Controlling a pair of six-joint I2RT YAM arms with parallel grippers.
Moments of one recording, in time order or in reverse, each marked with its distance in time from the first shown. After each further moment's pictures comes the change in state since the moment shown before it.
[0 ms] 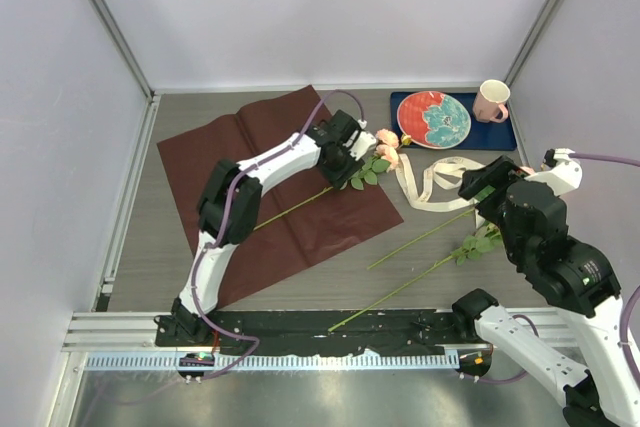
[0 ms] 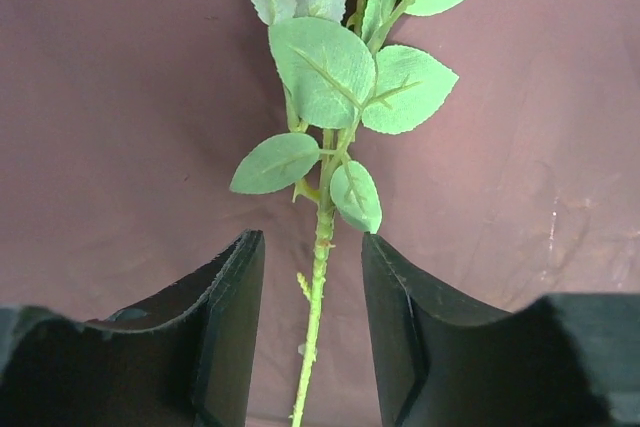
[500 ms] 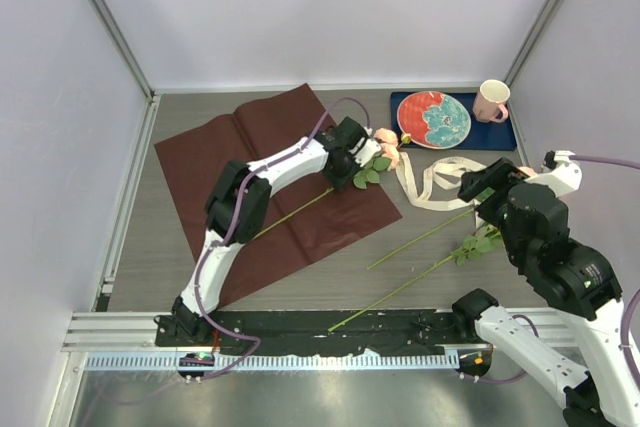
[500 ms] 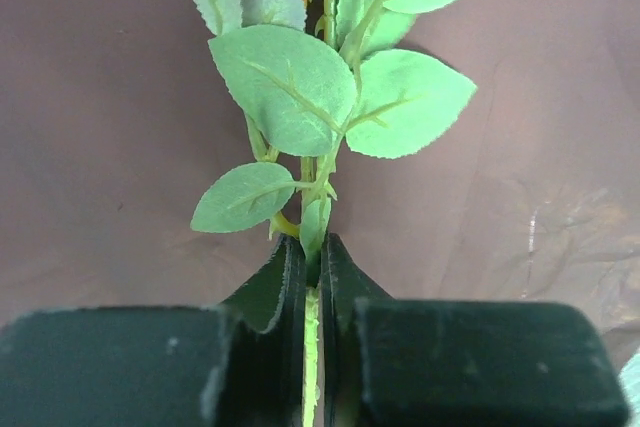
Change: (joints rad) left arm -0.027 0.069 0.024 -0.002 -0.020 -0.005; right arm 0.000 -0.012 -0.011 -0.001 -0.026 0.002
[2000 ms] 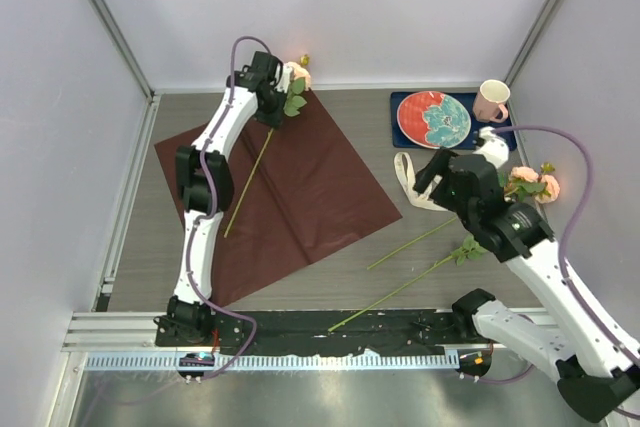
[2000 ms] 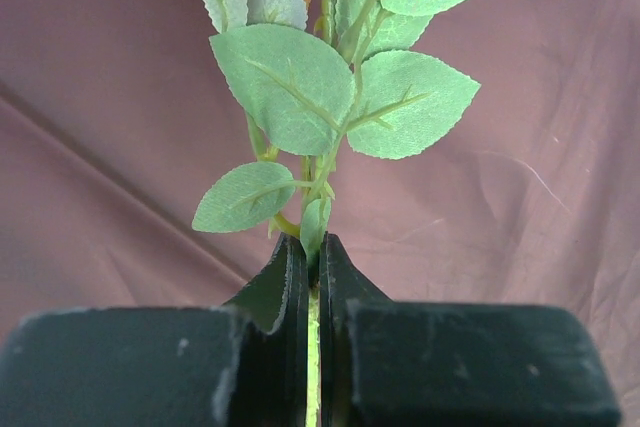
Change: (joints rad) left arm 0.441 0.141 0.500 -0.243 -0.003 -0.153; right arm 0.000 0.206 -0.130 0.162 -0.127 -0.010
